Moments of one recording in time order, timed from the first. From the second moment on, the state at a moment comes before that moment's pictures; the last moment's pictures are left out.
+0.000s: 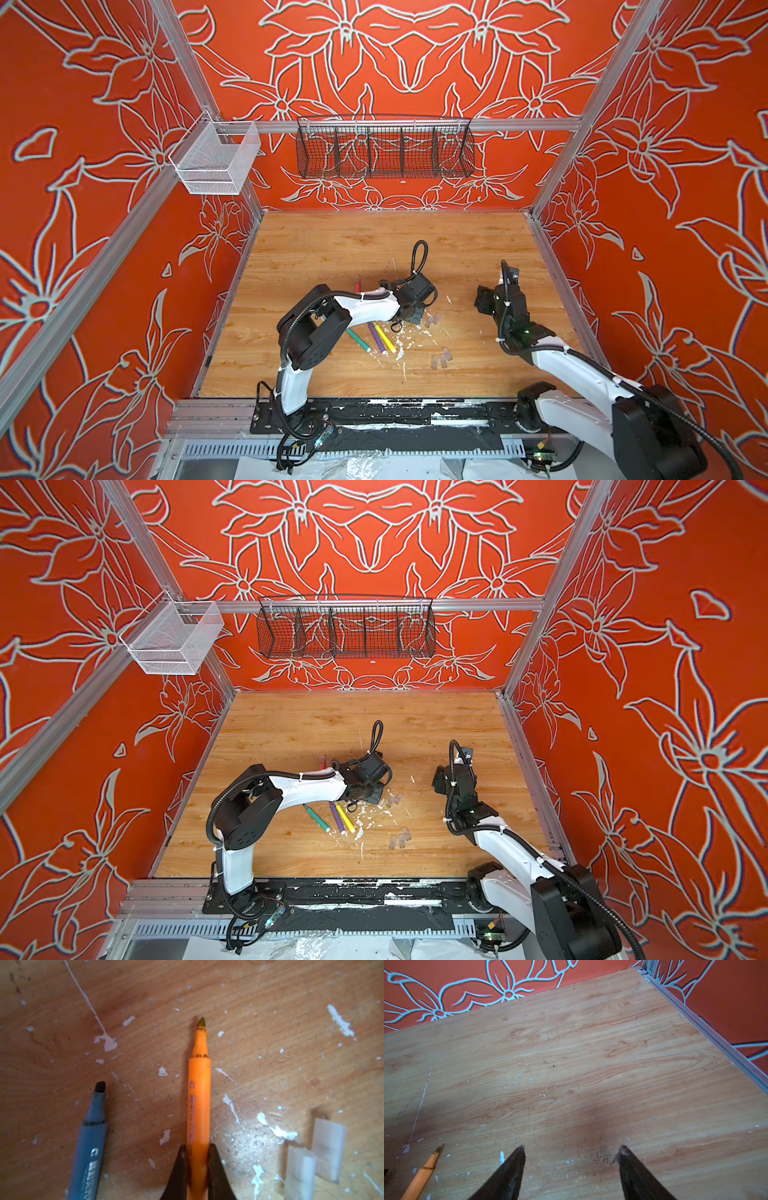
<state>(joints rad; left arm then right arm) -0.83 1.95 1.23 -0.41 -0.20 -0.47 0.32 1.04 0.38 0.10 0.38 0.42</state>
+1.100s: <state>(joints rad) -0.84 1.27 0.85 -0.19 -0.02 -0.52 0.33 0.82 0.40 0.03 0.25 0.59</state>
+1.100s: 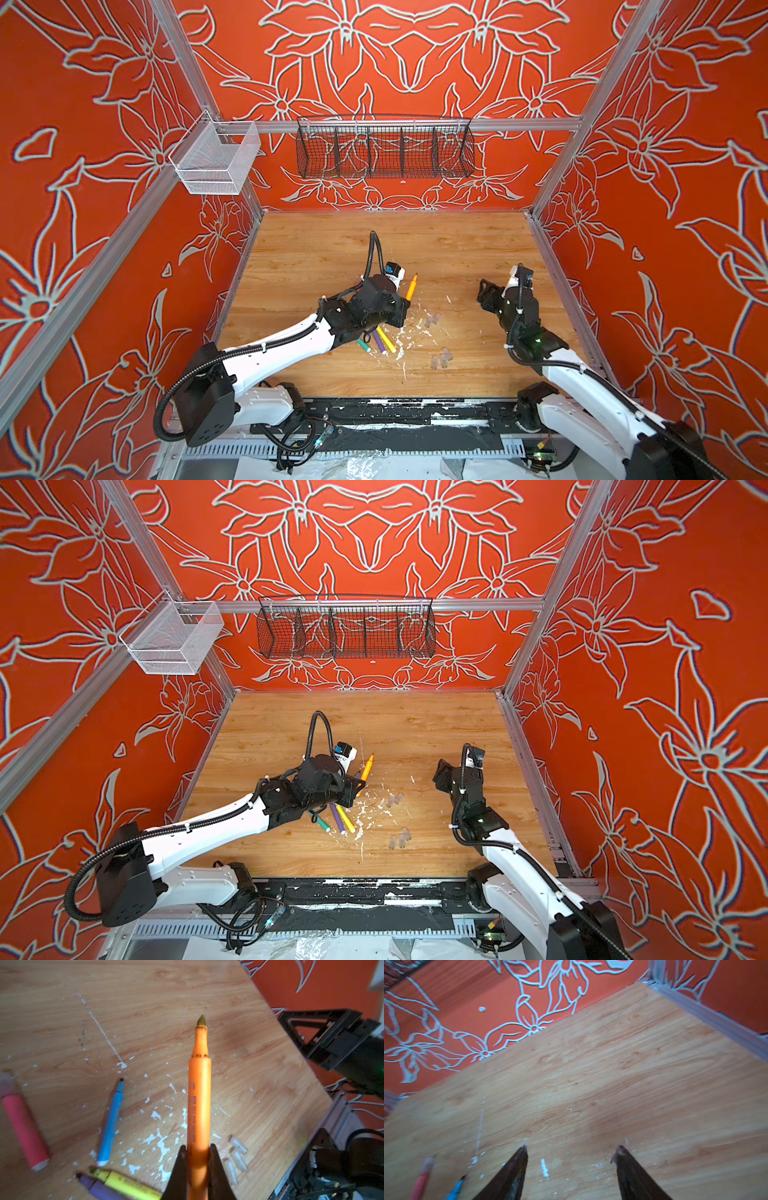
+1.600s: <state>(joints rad) -0.93 1.41 0.79 0.11 0.05 -0.51 0.44 0.67 0.32 0.17 -0.25 0.81</state>
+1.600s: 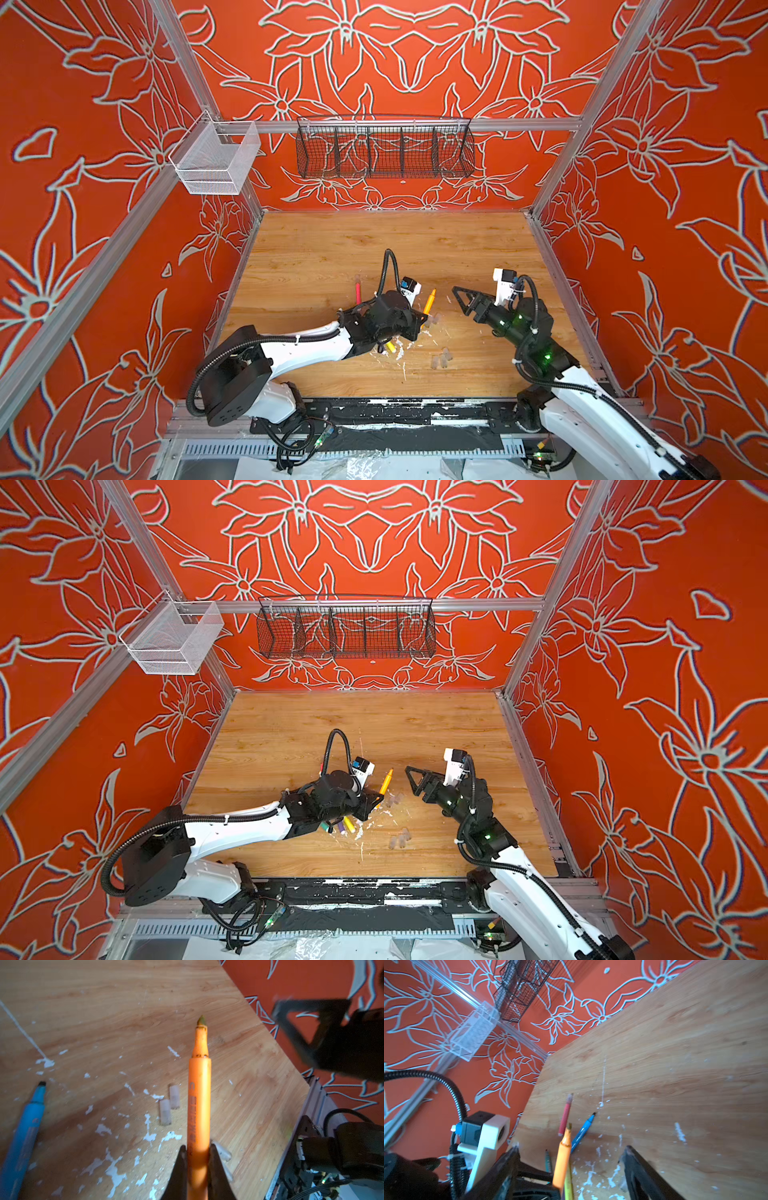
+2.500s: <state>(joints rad) -0.94 1.42 0.88 0.06 0.11 -0.33 0.62 0.87 0.37 0.31 -0.15 0.90</state>
